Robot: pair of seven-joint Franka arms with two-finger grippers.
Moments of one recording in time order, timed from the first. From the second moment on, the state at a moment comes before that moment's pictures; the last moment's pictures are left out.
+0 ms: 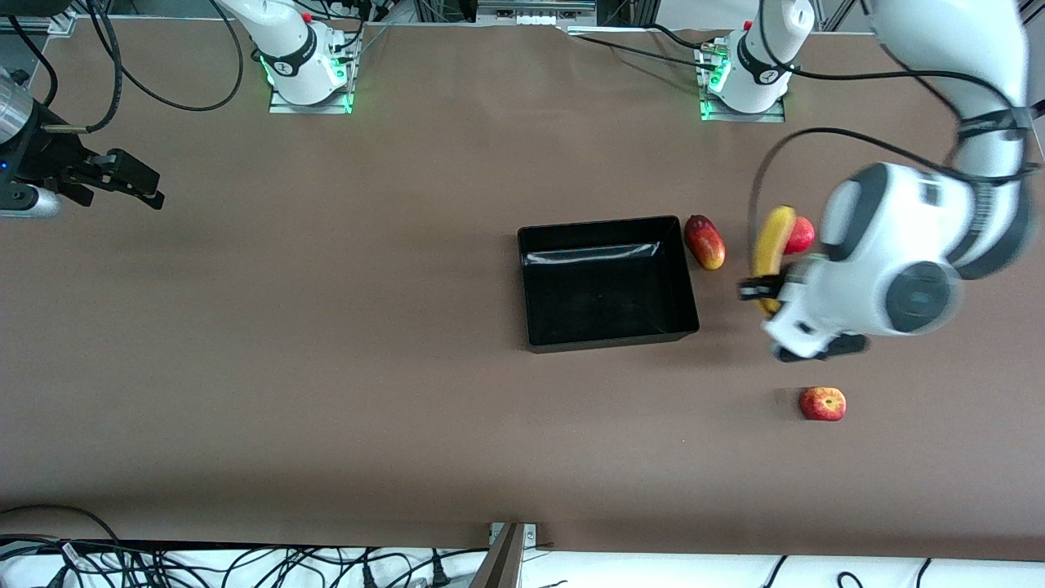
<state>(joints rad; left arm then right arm) -0.04 0.52 -0.08 -1.35 0.00 1.50 -0.22 0.10 -0.01 -0.06 -1.64 -0.01 1.63 0.07</state>
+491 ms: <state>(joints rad) 0.18 0.68 0.00 -1.32 0.04 1.89 0.21 0.10 -0.01 -0.06 -1.64 -0.01 1.63 0.07</state>
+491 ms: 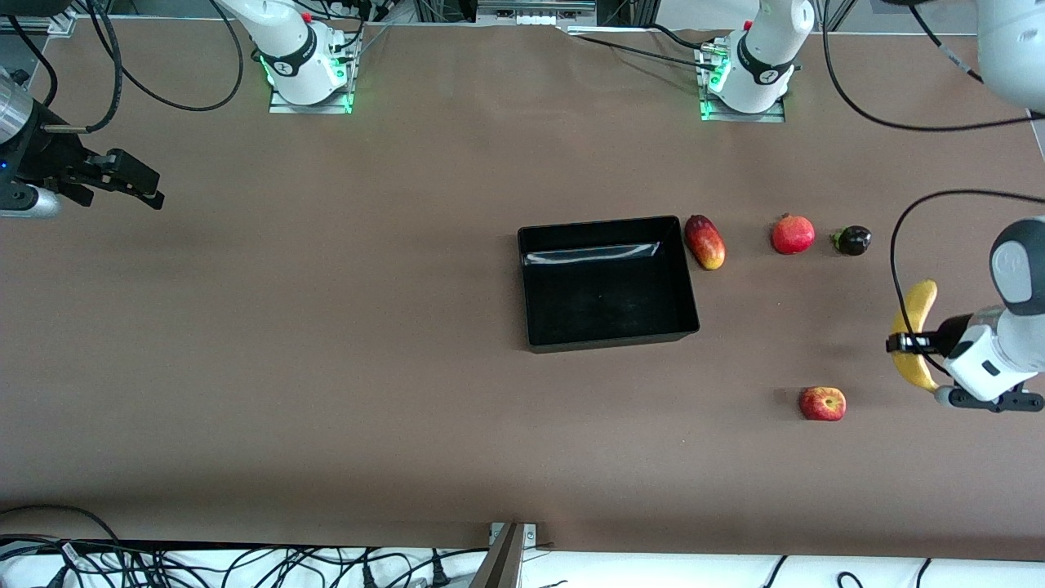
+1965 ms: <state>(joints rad) 0.19 0.93 0.05 -1.29 0.04 2.31 0.25 0.10 0.01 -0.05 -1.64 0.00 1.63 0.07</state>
